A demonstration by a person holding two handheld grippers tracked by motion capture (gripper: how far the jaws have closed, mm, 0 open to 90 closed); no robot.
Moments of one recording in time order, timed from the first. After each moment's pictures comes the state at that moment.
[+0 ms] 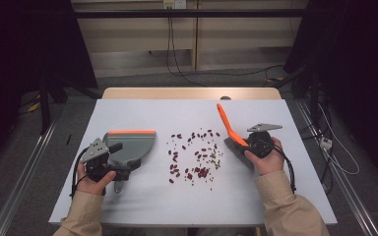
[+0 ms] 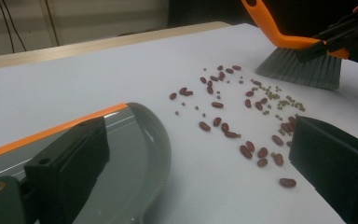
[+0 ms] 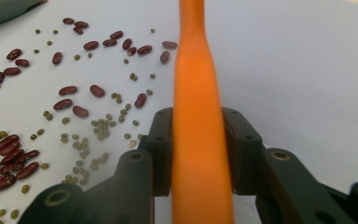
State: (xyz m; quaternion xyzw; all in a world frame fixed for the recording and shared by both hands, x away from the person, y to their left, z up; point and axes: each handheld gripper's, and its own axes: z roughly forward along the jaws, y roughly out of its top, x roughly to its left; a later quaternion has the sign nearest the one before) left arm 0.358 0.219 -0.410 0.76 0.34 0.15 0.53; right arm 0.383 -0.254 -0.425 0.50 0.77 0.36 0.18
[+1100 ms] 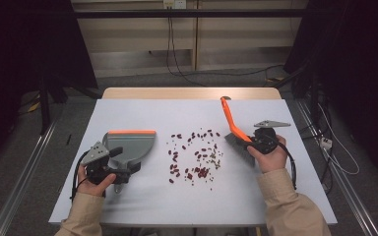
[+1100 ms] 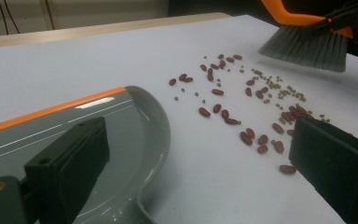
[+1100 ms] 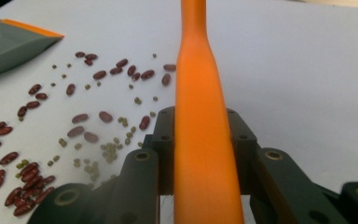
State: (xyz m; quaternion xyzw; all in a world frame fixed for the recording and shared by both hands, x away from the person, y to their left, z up) left arm 0.355 0.222 -0.421 0.76 0.35 0.14 0.52; right arm 0.389 -0.268 -0.419 0.51 0.73 0.42 0.16
